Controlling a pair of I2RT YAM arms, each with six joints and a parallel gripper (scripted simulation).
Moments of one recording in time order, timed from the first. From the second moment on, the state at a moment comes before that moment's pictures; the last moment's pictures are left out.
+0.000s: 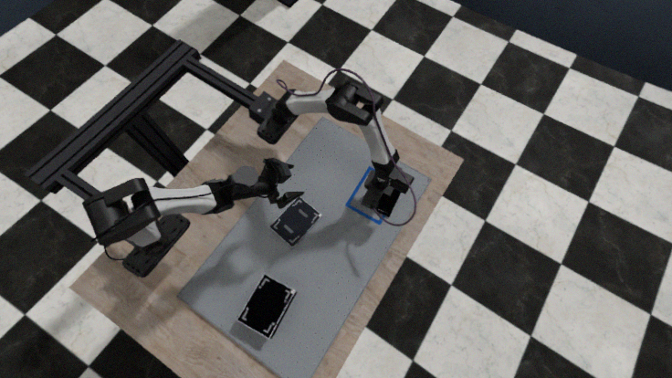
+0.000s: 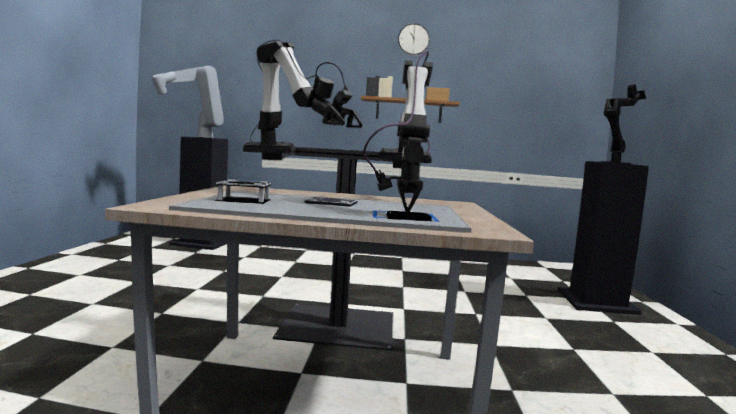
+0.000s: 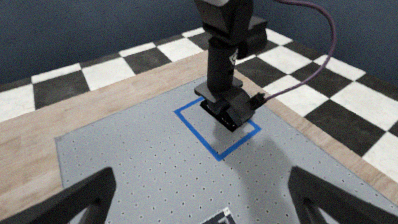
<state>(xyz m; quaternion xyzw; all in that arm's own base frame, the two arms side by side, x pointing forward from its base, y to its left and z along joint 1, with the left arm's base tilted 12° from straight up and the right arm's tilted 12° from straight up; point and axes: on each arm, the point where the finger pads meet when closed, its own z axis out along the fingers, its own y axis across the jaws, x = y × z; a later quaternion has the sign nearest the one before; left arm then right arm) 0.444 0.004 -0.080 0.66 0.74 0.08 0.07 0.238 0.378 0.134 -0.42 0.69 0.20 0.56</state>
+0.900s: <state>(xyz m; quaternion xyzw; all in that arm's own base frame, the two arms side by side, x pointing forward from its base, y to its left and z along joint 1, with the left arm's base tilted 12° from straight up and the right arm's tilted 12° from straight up) 0.464 0.004 -0.061 0.65 0.75 0.09 0.08 0.321 0.400 0.132 -0.54 0.67 0.17 0.47</state>
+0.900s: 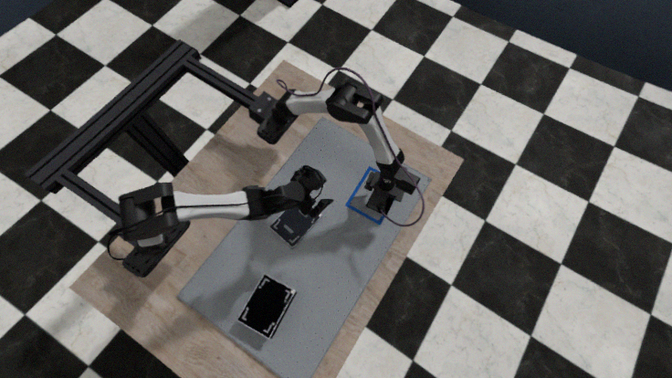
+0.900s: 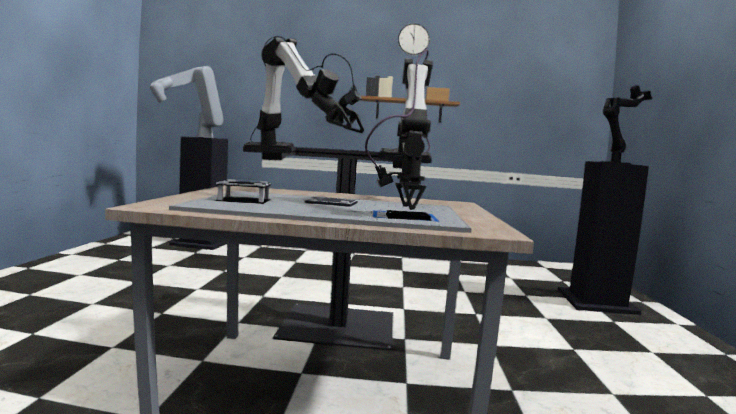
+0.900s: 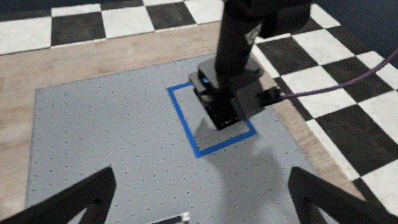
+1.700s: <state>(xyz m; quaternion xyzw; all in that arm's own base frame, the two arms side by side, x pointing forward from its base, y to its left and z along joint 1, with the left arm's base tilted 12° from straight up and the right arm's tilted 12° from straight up) 0.464 0.004 -0.061 0.65 0.75 0.09 0.08 0.452 0.338 0.208 -0.61 0.64 0.21 0.42</state>
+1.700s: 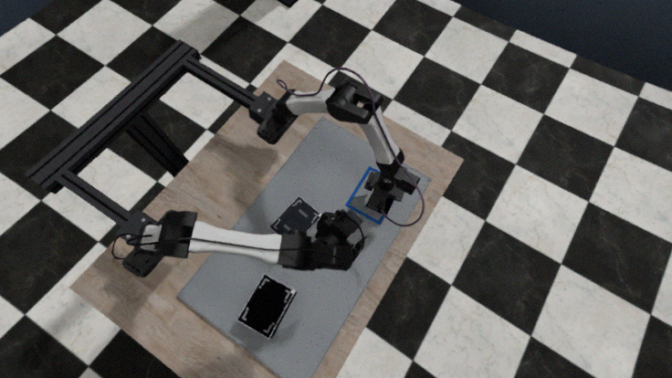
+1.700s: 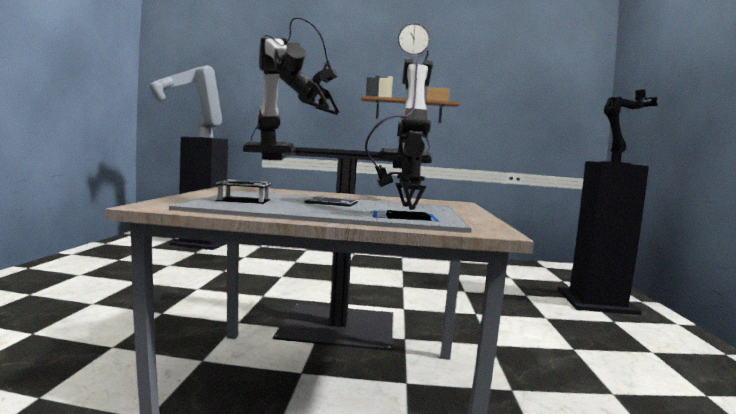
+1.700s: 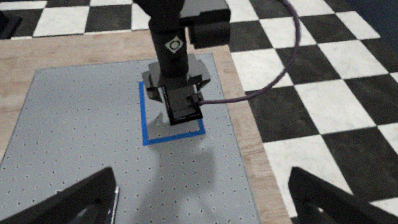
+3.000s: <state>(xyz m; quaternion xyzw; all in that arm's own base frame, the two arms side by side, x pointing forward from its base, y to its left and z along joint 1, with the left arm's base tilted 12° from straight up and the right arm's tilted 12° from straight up) 0.464 0.004 -0.049 0.67 0.74 0.08 0.07 0.446 0.331 0.212 -0.64 0.63 0.23 0.39</state>
